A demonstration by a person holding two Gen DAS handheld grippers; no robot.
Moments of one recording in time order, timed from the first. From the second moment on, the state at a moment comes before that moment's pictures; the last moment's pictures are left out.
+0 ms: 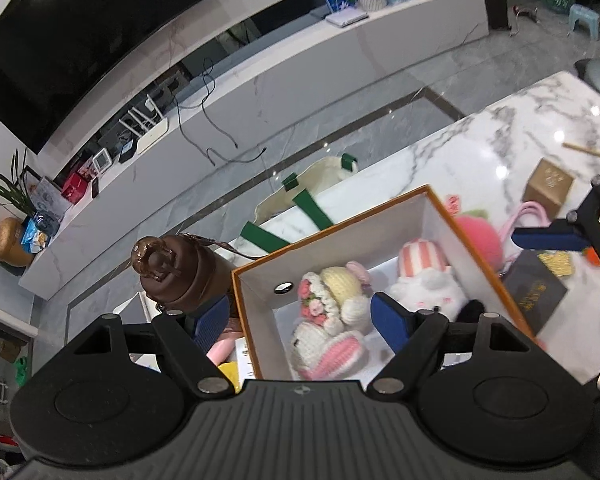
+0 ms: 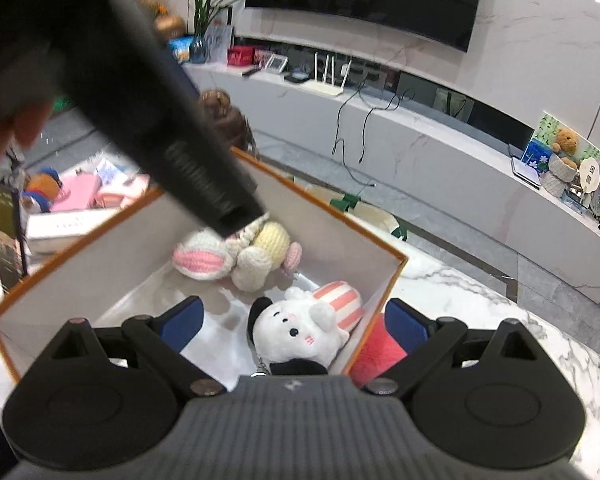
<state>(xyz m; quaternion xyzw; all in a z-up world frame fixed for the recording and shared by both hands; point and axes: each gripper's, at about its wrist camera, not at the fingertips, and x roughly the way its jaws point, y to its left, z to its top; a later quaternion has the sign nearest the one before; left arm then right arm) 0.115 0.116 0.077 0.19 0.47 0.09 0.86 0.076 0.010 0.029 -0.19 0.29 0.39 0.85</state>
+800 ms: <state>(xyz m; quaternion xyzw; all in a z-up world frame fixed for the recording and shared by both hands) -0.010 0.020 0.135 0.10 0.33 0.03 0.94 0.035 -0.149 0.074 -0.11 0.24 0.36 0.89</state>
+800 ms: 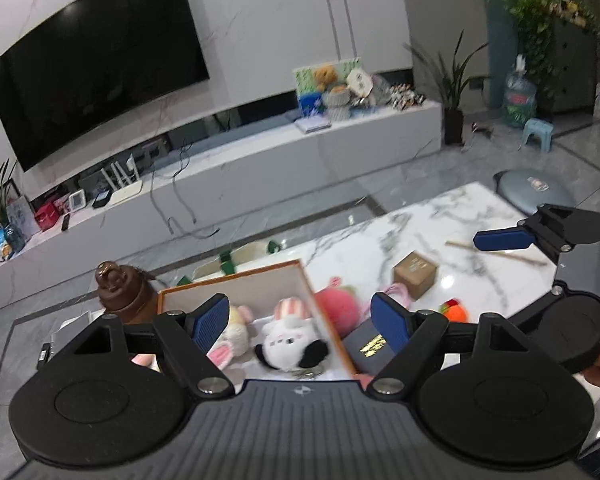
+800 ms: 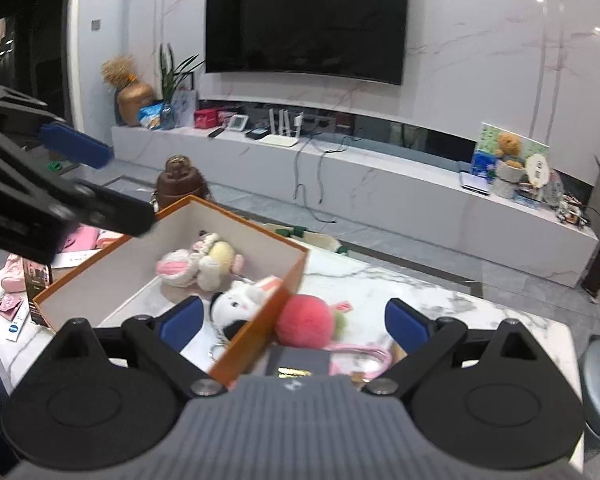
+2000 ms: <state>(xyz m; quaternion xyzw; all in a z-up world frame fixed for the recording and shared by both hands) -0.086 -0.064 -0.090 0.10 0.36 -0.01 0.93 0.069 -0.243 0.033 -0.05 0.28 0.28 0.92</state>
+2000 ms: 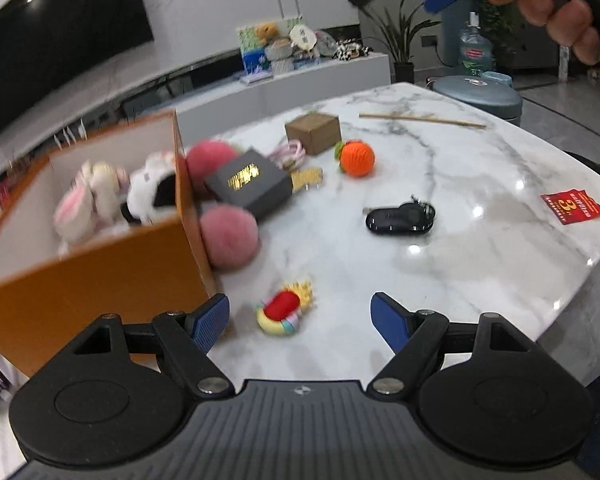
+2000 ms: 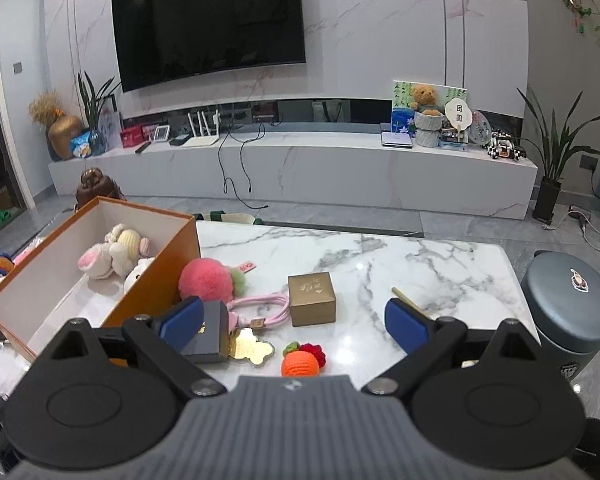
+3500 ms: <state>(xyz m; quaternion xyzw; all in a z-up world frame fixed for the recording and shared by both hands) -0.027 -0.048 -0.134 -0.03 0.38 0.09 0.92 0.247 -0.121 -0.121 -0.10 0.42 0.20 0.88</state>
